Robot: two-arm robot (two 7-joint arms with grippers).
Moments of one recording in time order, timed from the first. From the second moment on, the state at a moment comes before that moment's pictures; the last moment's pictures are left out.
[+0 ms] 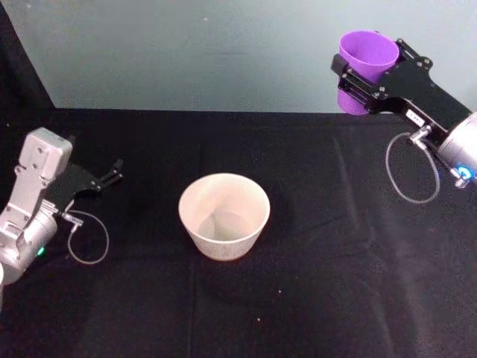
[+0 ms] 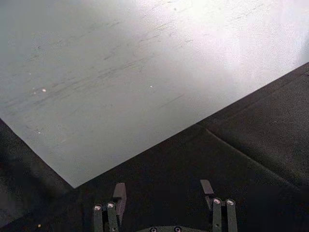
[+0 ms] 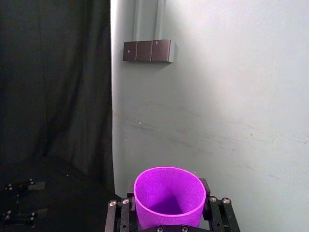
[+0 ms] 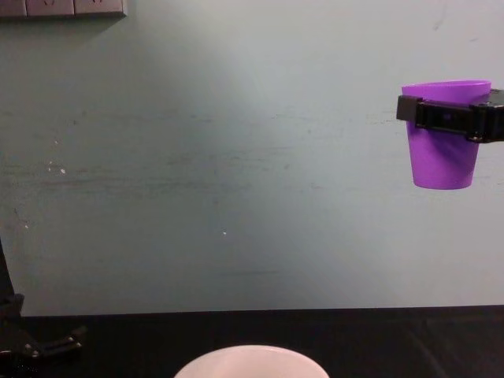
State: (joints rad) left arm -0.20 0.60 0.45 -1.41 -0.25 -0.12 0.03; right arm 0.23 0.49 -0.20 -1.74 0.43 0.04 0.39
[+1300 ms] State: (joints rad) left arm -0.20 0.60 0.45 -1.41 -0.25 -0.12 0.03; right arm 0.23 0.49 -0.20 -1.74 0.43 0.04 0.39
